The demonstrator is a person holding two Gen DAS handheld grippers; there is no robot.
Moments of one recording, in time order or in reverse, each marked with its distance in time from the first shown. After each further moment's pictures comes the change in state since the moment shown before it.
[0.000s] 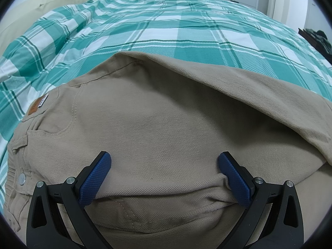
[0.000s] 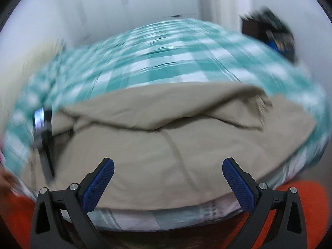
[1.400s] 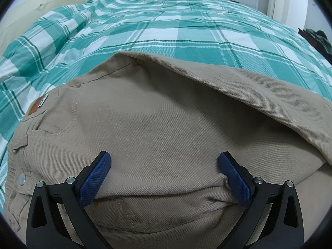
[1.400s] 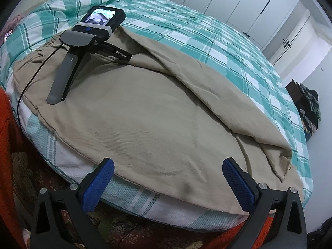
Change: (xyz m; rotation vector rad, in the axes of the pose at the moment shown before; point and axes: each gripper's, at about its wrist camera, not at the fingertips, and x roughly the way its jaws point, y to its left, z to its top) left arm 0.000 0.000 0.000 0.000 -0.001 0.000; right arm 0.042 0.186 -0.083 -0.749 0.117 -0.135
